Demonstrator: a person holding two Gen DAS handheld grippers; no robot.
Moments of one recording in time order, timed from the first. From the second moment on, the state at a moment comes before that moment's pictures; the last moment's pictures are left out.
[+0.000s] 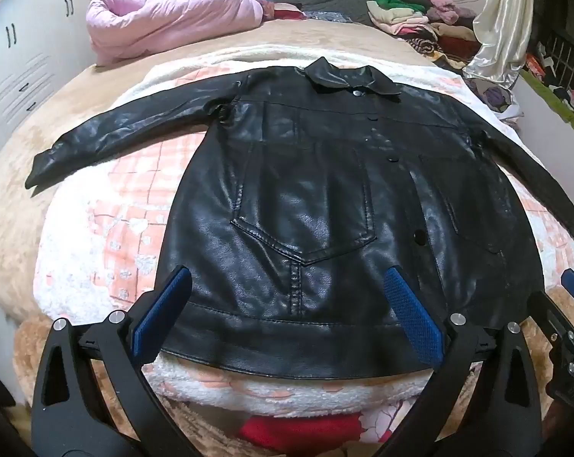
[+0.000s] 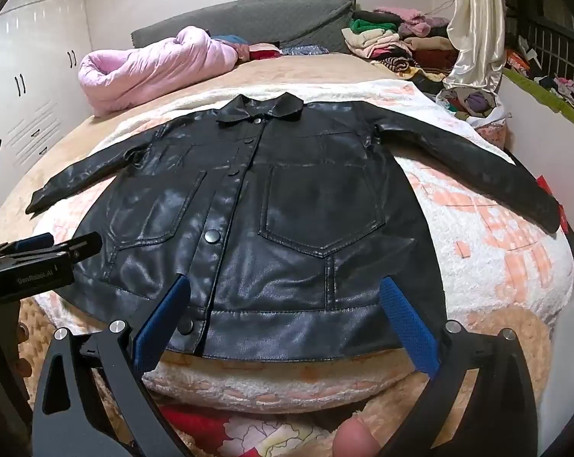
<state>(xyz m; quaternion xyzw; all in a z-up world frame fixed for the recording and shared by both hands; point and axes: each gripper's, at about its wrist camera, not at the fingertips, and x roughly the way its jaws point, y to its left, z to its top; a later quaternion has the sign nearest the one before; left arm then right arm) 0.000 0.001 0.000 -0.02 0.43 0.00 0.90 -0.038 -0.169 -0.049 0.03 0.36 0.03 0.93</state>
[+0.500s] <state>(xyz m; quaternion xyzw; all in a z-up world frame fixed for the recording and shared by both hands) 0.001 -0.006 -0.001 -0.01 0.43 -0.01 0.90 -0.041 -0.173 -0.041 0.04 0.35 0.03 0.93</state>
